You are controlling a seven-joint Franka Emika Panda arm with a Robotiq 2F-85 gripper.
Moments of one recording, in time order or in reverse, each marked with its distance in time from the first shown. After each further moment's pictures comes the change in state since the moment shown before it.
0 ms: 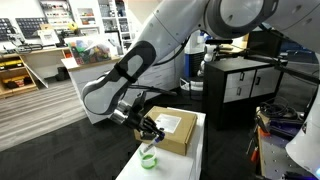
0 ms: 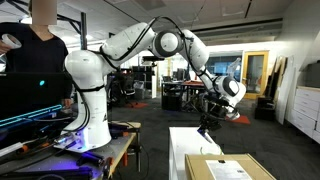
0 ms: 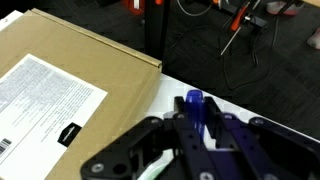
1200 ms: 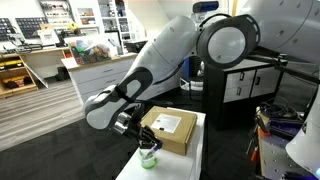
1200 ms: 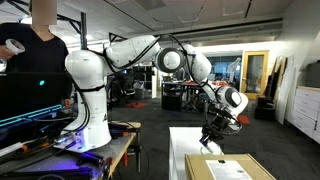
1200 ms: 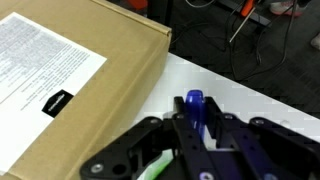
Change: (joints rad) arm 0.008 0.207 0.000 0.228 -0.018 -0.036 -0.041
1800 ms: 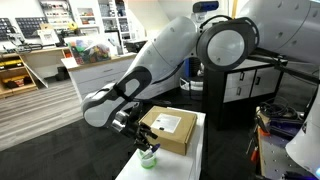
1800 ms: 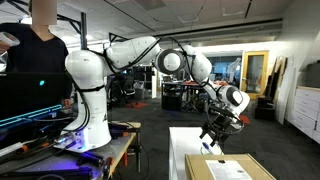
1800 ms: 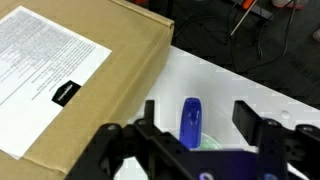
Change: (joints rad) arm 0.000 0.016 0.000 0.051 0.000 -0.005 0.000
